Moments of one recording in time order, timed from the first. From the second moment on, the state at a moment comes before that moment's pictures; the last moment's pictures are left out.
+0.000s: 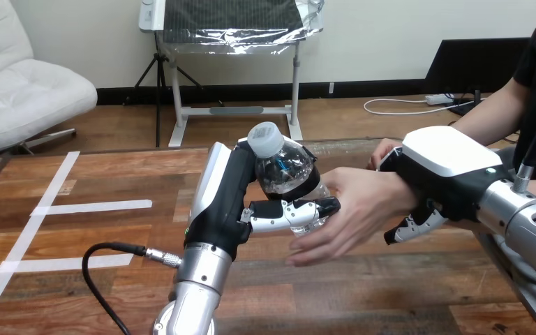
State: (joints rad) left arm -0.10 0.01 -0.23 0.09 0.37 -0.24 0.11; right arm -0.36 -0.73 0.23 0.17 -0.67 -0.21 0.32
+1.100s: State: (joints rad) left arm -0.16 -0.04 -0.28 0.13 0.40 -0.23 0.14; right arm -0.36 -0.73 0.23 0.14 -0.67 -0.17 0.33
